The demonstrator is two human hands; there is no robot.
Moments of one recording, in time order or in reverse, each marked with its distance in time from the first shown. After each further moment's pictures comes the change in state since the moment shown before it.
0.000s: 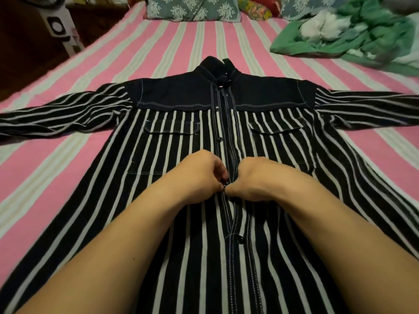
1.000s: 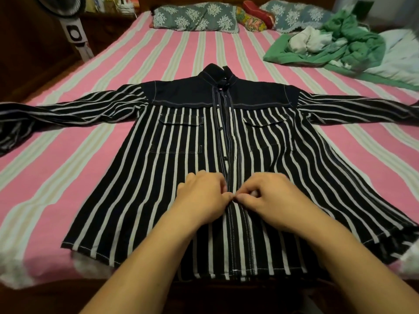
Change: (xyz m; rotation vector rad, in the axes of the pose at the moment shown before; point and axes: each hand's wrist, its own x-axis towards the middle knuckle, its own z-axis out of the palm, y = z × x) left_hand -0.109 0.017 0.046 0.135 0.093 -0.125; right_hand -0.125 0.027 0.054 0.213 0.302 -0.228
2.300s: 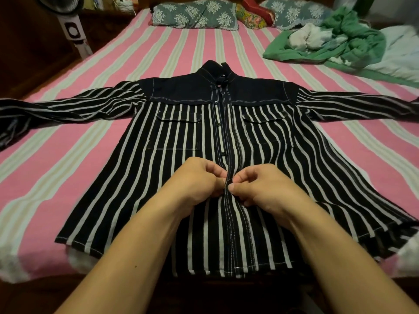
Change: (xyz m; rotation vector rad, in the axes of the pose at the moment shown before) left_hand 0.001 -0.004 -0.013 -0.830 -0.073 -0.084; right_hand 0.010 -0.005 0.007 0.704 -0.054 0.283
